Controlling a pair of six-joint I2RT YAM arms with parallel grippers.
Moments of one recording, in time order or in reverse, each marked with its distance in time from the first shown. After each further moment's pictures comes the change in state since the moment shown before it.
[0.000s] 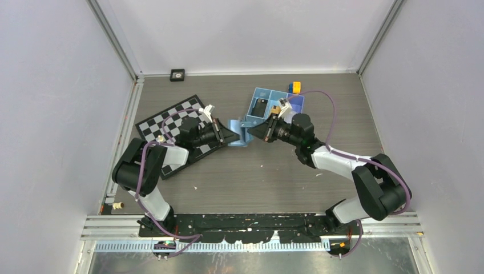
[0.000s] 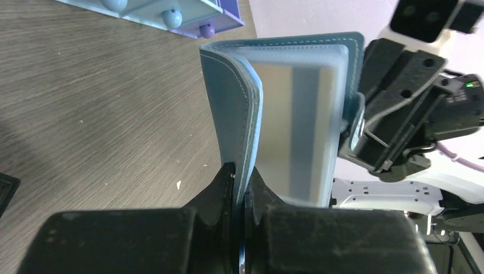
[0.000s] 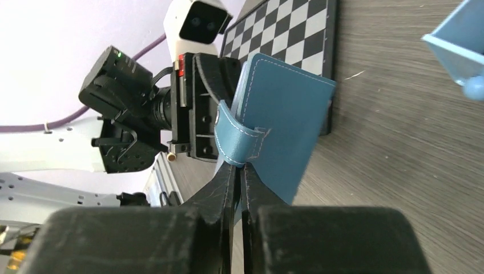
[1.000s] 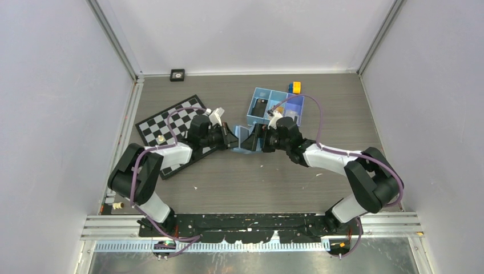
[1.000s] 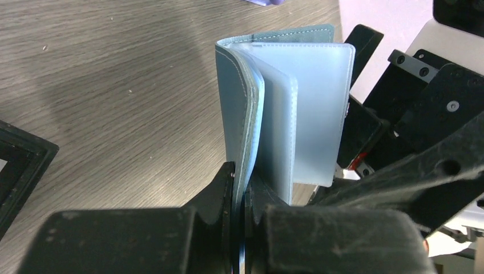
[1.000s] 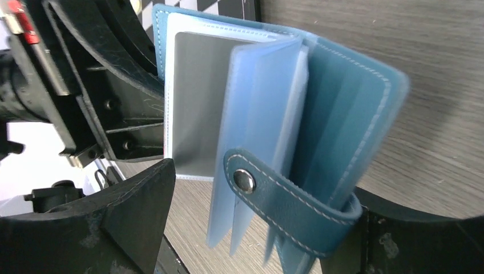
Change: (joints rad) left arm -0.091 -0.079 0.084 -0.459 -0.166 0.289; right arm 0.101 0.062 0.083 -0.366 0.150 -0.141
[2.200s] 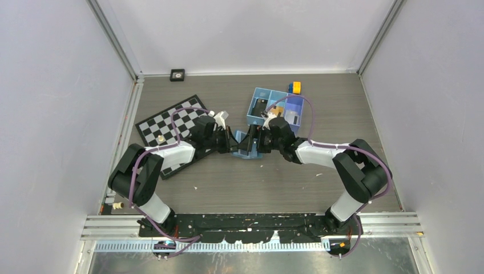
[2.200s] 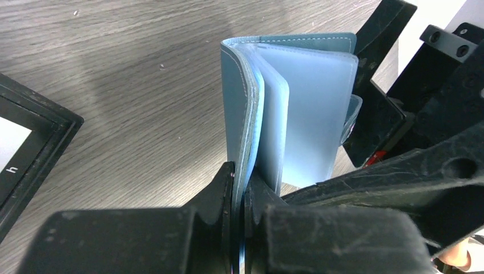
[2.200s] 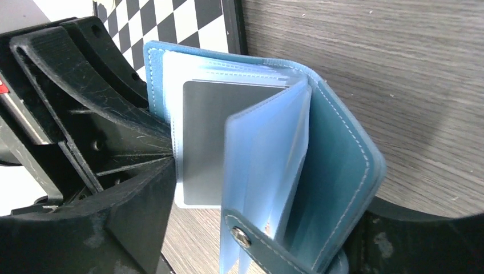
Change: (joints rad) left arm -0.064 -0.013 0.055 -0.229 -0.131 0.117; right arm 0.045 0.121 0.062 -0.024 0.051 0.014
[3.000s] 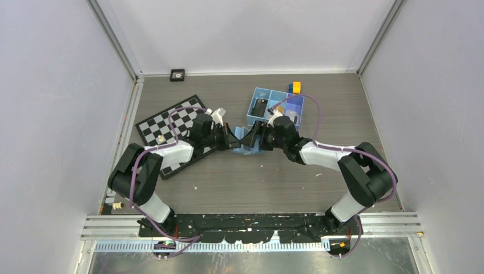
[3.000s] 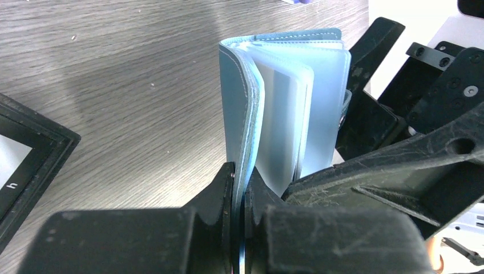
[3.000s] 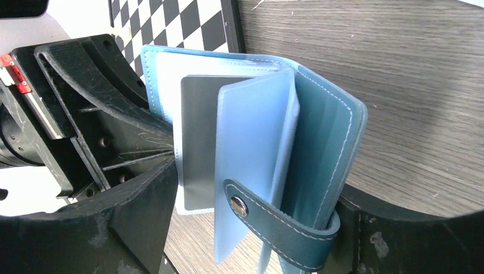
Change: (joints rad) left arm 0.030 0.003 -0.002 0.062 0.030 -0.058; right arm -0.029 -0.041 -0.021 0.029 0.032 0.048
